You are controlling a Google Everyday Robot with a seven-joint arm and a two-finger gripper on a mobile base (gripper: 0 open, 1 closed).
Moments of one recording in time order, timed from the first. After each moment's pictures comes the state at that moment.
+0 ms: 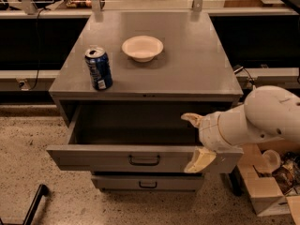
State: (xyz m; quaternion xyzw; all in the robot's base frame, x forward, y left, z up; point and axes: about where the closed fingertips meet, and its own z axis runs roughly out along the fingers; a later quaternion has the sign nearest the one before) arm 0.464 -0.112 0.734 -0.69 0.65 0.08 0.31
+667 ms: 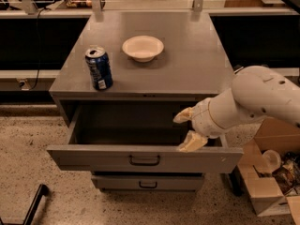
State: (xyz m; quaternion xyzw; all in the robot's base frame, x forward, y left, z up) arm 0.487 -0.100 0.747 -0.70 0.64 0.08 0.29
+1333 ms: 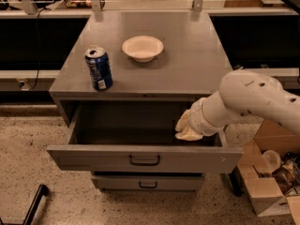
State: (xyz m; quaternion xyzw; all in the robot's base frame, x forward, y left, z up) arm 0.515 -0.103 0.723 -0.69 0.67 0.05 0.26
